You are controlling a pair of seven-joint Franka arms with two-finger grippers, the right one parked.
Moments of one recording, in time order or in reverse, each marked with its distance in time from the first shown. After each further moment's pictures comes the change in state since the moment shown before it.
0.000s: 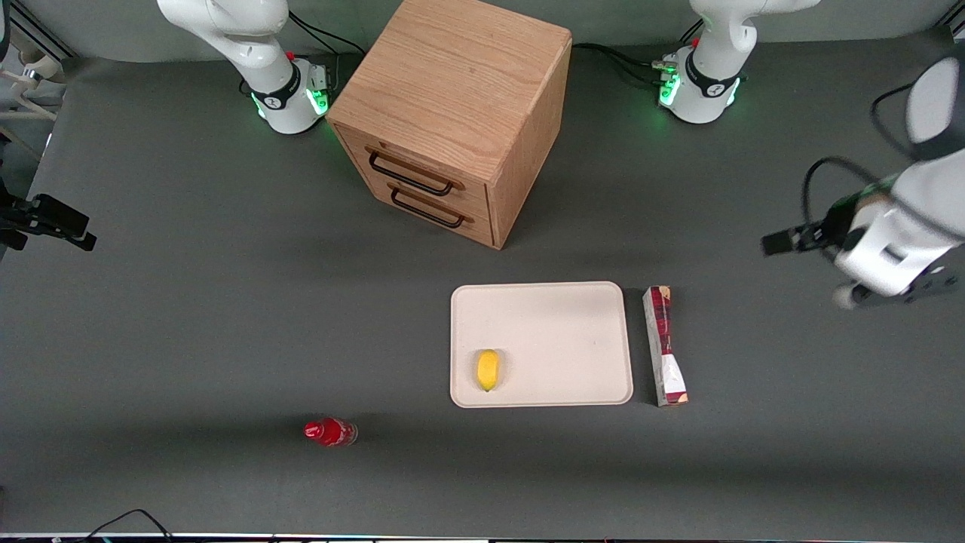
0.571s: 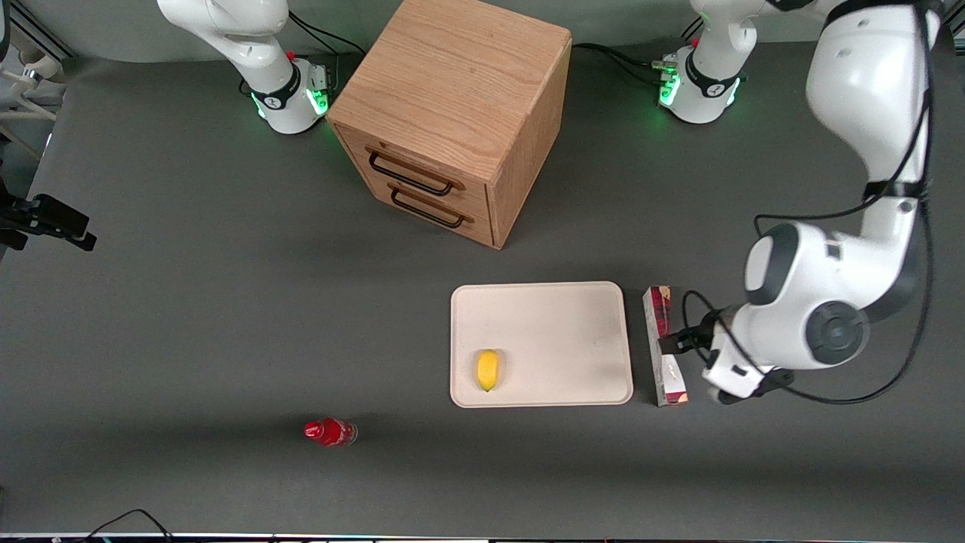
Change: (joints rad) arm -0.049 0.360 -0.065 -0.005 0.061 0.373 -0.158
